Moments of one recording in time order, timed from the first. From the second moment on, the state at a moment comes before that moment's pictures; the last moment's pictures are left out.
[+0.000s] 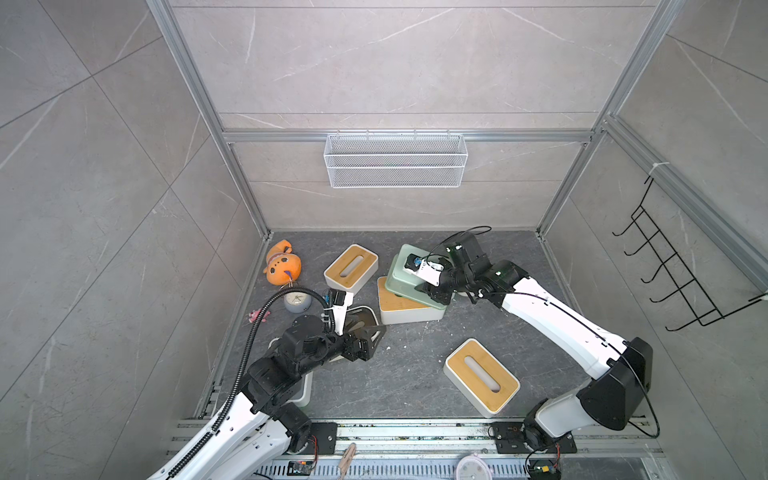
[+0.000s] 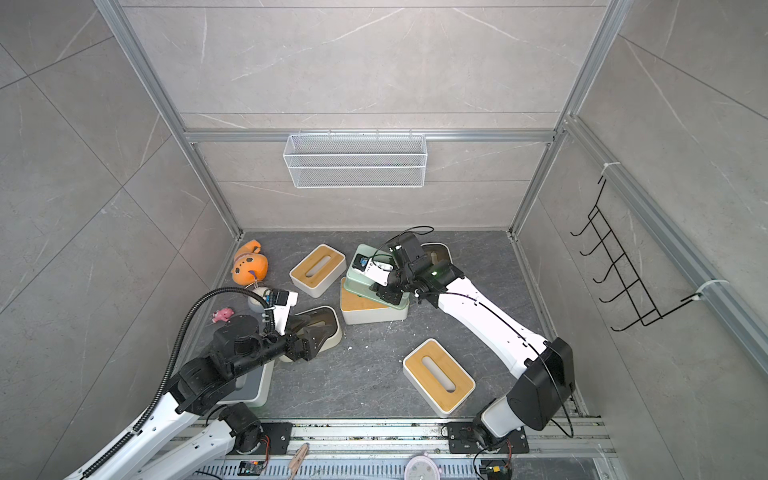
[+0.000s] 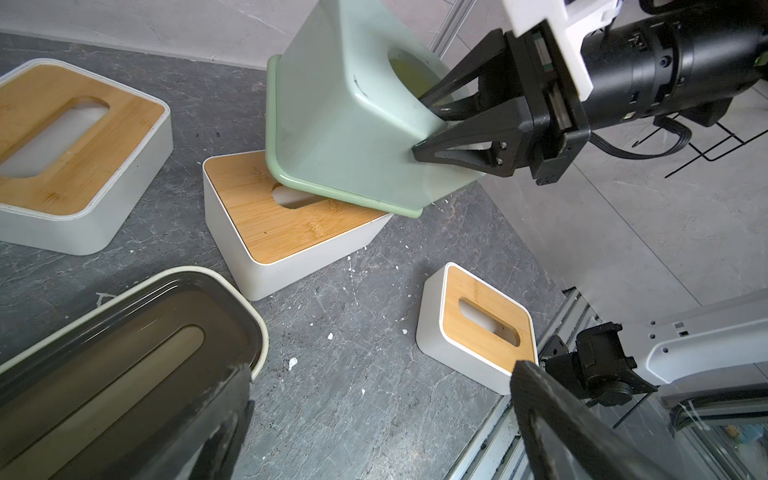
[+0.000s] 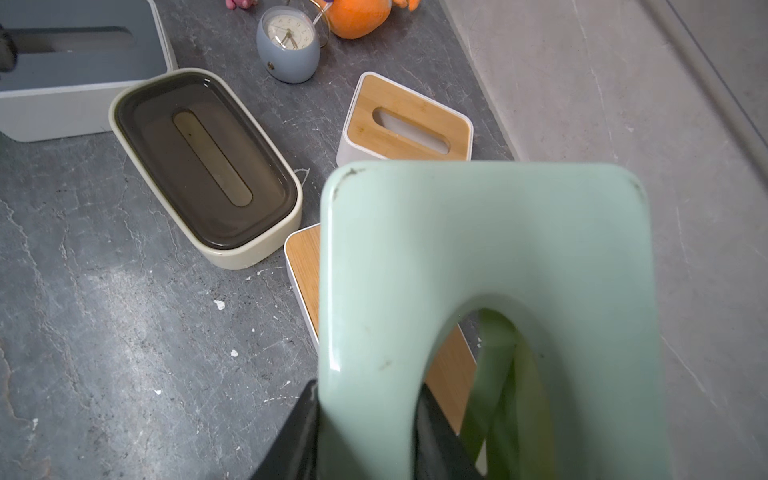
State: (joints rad) left arm -0.71 0.65 0.71 -0.46 0.16 -0.44; right arm 0.65 1.54 1.47 -0.71 -0.22 -0.65
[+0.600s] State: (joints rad) left arm -0.72 0.66 0.77 -0.50 0.13 -0.41; right arm 0.65 1.70 1.62 -0.88 -0.25 -0.87
